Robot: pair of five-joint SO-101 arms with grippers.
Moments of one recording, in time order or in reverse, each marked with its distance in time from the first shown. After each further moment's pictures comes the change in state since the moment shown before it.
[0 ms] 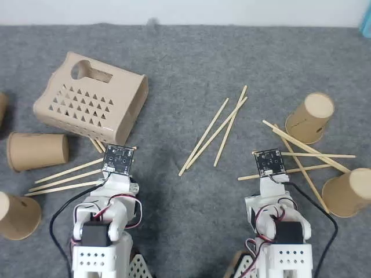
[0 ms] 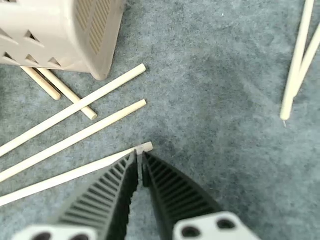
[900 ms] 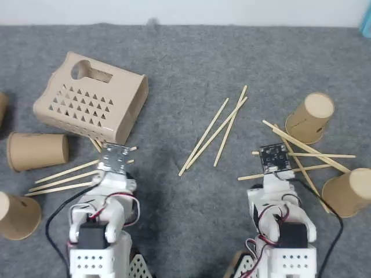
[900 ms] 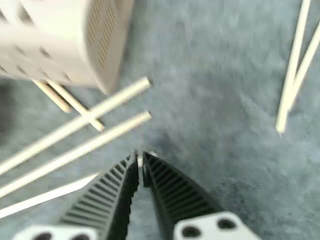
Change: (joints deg) left arm -2.6 0.0 -4.4 0.0 0.0; right arm 0.2 -0.3 -8.1 0.0 -0.3
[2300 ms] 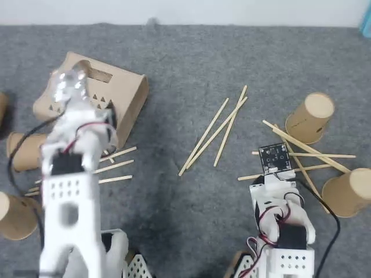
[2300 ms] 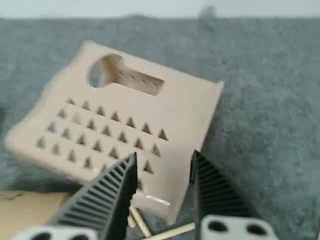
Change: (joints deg) left arm -5.7 63.6 -45.1 -26.5 2.8; right arm 2.5 -4.6 5.4 -6.2 5.1
